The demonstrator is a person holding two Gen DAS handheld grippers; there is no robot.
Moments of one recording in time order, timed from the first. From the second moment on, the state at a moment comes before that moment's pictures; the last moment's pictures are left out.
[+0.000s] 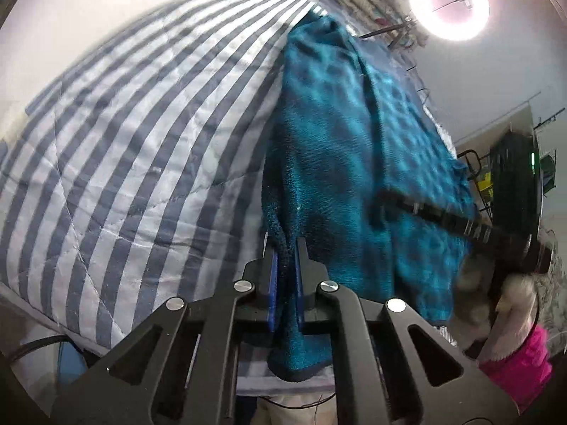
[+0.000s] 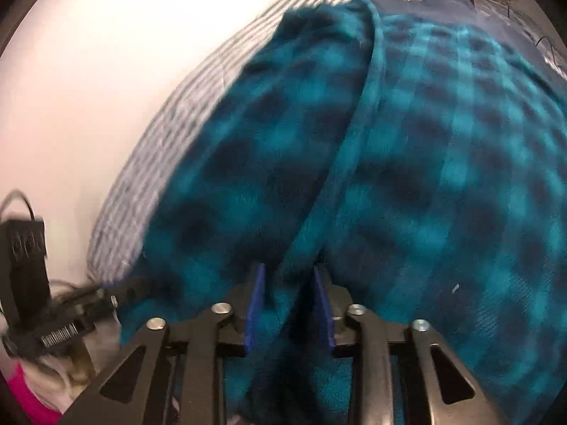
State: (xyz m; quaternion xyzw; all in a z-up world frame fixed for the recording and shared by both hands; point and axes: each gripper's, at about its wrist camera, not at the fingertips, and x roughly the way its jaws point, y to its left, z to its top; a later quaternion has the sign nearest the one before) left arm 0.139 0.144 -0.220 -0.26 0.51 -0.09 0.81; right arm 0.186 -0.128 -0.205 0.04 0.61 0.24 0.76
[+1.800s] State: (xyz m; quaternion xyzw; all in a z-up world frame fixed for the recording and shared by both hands) left arm 0.178 -0.169 -0.171 -0.01 0.50 -0.23 0.83; right arm 0.290 -0.290 -0.247 0.29 0.57 0.17 0.75
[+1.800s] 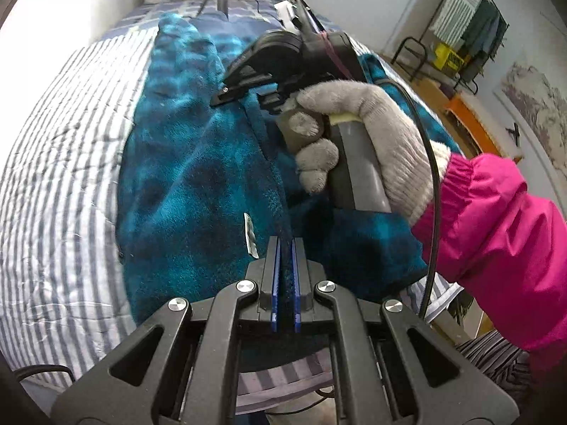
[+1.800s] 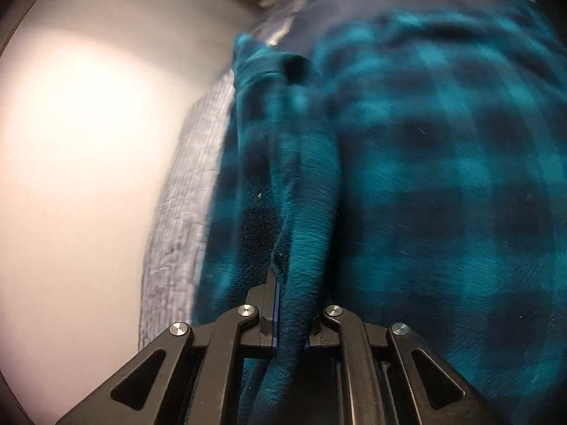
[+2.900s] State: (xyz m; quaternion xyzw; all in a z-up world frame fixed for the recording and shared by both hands) left arm 0.161 -0.051 -0.168 -0.09 0.51 -0.21 0.83; right arm 0.144 -0.243 -0.184 0.11 0.60 0.23 0.76
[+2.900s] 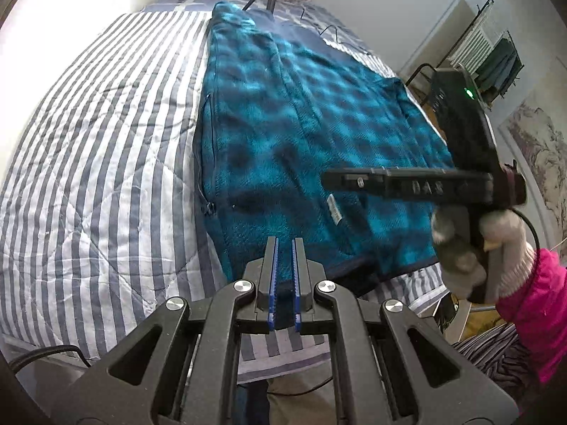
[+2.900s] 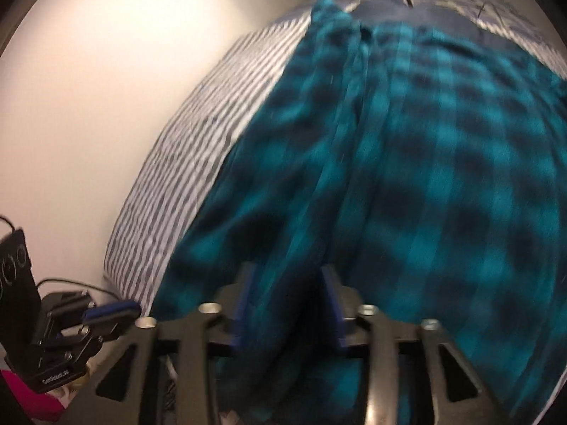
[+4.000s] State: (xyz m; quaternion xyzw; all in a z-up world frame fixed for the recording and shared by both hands) left arm 0.181 -0.127 -0.191 -0.09 0.53 -0.26 0.80; right arm 0.278 -0.278 -0.139 0.11 0.49 0.20 0.84
